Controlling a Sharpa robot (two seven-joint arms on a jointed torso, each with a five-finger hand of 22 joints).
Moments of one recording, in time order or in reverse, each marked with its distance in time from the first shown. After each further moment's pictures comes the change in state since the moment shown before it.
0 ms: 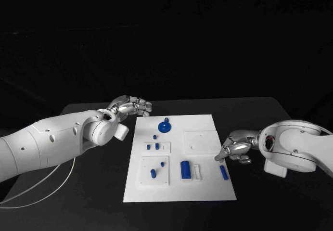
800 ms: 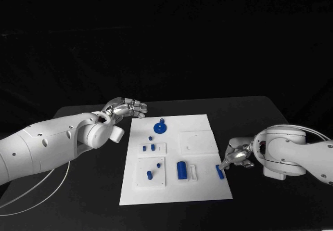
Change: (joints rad) left arm 0.000 0.006 0.000 -0.003 0.000 0.000 0.000; left_hand -0.004 -0.004 0.000 0.000 0.000 0.000 0.000 0.000 0.000 0.000 0.000 0.000 0.000 0.000 0.000 -0.004 0.003 0.000 0.000 0.000 -0.004 0.001; right arm -0.033 0.014 -0.034 -0.017 -0.178 0.033 -0.108; right_hand -0.005 -0.020 0.000 0.005 0.000 0.023 -0.008 0.023 0.038 0.004 -0.004 -0.001 0.002 0.006 -0.002 0.000 0.001 0.000 0.002 0.002 0.007 0.000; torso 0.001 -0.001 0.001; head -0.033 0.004
